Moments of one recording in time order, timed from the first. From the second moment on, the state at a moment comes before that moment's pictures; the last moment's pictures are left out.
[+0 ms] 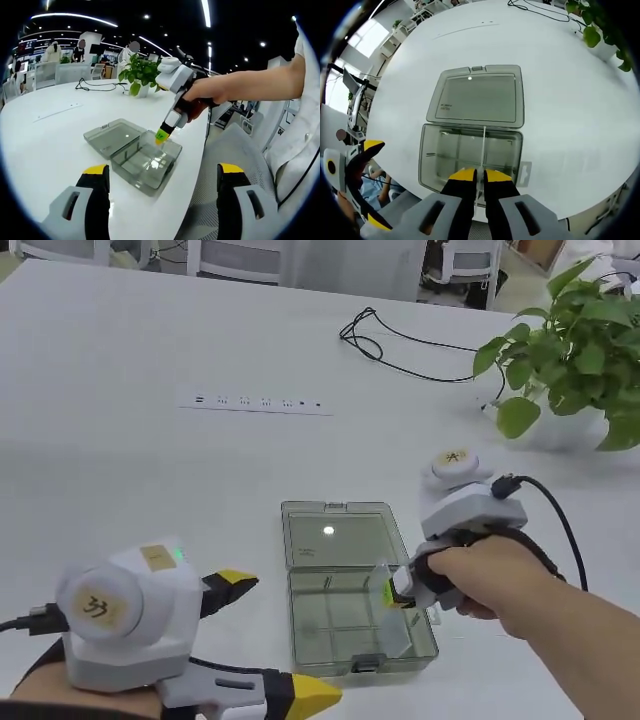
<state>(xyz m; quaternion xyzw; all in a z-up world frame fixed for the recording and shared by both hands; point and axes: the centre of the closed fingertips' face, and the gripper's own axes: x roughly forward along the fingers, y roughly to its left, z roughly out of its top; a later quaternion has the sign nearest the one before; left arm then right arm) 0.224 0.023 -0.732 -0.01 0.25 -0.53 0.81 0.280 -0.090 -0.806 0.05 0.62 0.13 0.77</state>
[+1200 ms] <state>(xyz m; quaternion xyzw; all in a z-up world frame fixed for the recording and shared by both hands) 0.228 0.036 -0.741 0.00 0.27 -0.51 0.82 0.277 -0.083 -0.825 0.07 0.58 0.19 0.79</state>
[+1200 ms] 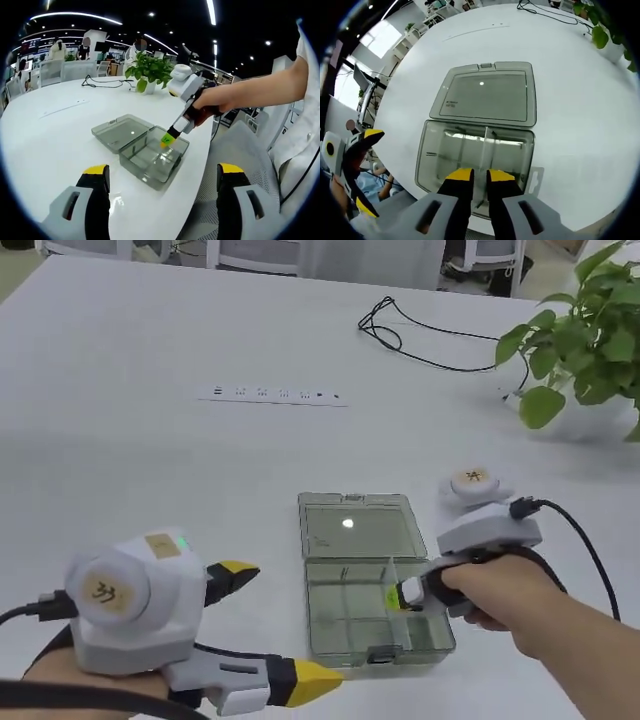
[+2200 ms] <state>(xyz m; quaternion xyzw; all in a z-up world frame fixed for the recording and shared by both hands) 0.264 0.075 -0.788 0.08 0.36 -0.41 0.83 0.270 -0.113 -0.744 -0.01 0.41 0.38 0.83</state>
